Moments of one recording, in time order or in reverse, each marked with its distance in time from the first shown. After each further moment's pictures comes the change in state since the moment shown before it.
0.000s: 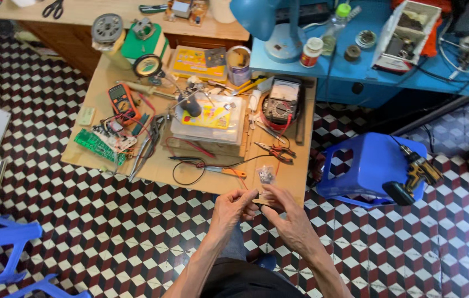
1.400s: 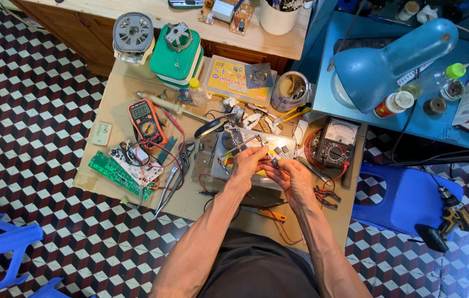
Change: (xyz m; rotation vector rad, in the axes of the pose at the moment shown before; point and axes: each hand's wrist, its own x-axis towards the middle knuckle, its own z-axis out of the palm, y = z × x) left_hand 0.316 0.091 -0.139 -0.241 0.040 -0.057; right_hand 0.321 0.003 0.113 0.968 0.156 0.347
